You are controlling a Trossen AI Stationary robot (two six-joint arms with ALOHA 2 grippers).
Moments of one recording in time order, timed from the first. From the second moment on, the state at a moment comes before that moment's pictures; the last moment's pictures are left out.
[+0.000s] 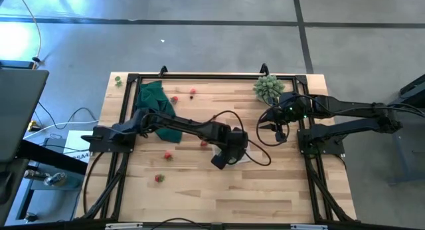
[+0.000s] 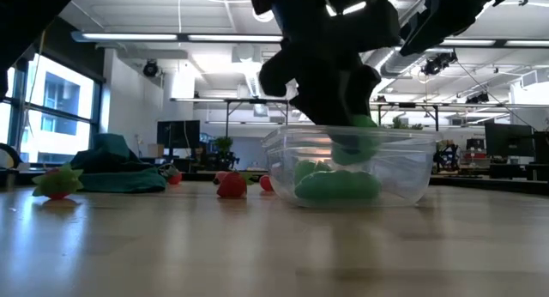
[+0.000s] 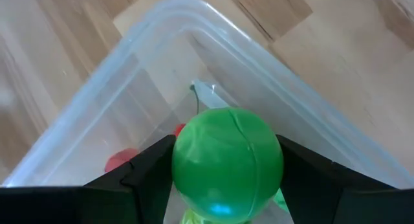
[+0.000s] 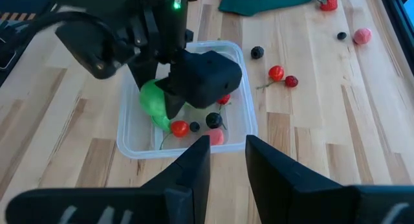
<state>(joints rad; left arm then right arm) -0.01 2.27 1.90 -0.77 0.04 0.55 -0.13 0.90 0.84 -0.67 -0.17 -0.18</state>
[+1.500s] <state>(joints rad) 0.01 2.27 2.32 -1.28 0.03 0.41 -0.13 0.90 0.84 -0.67 -0.17 -0.18</state>
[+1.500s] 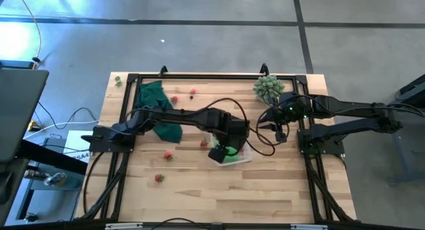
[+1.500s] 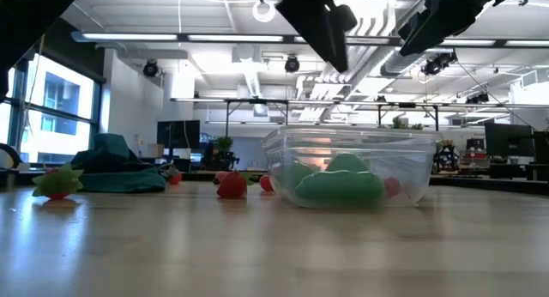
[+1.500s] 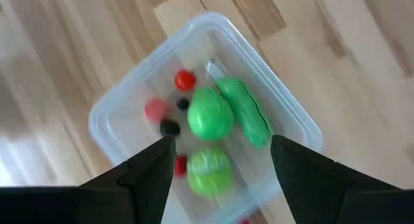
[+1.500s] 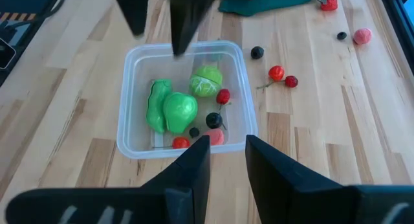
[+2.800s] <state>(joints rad) 0.01 1.34 0.70 -0.08 -0.15 -0.08 -0.13 0.90 0.84 -0.67 -0.17 -0.18</state>
